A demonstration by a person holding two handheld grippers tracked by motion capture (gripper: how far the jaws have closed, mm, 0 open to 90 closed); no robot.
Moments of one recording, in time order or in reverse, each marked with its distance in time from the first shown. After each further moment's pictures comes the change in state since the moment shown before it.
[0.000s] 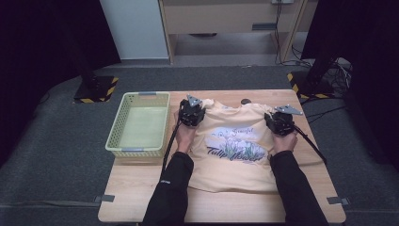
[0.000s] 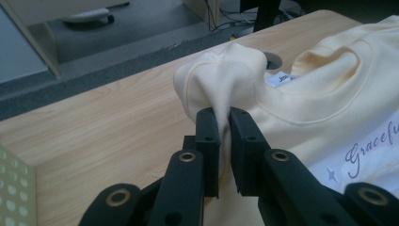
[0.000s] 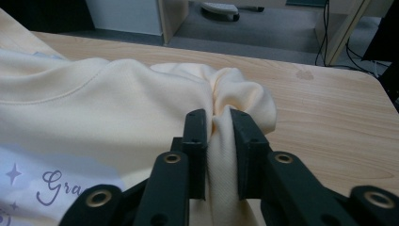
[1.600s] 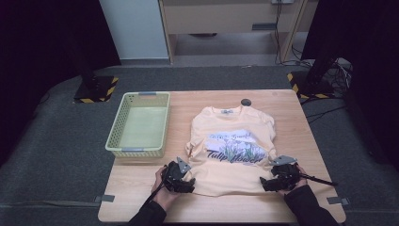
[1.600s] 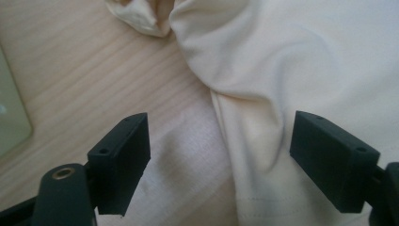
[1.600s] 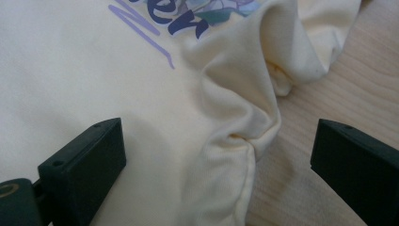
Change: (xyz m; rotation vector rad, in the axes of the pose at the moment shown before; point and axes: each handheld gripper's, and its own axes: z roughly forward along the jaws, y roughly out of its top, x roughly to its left) left arm -0.052 -0.165 -0.113 0.333 -0.057 0.159; right arm 0.034 -0.119 -0.101 0.409 0.150 -0.292
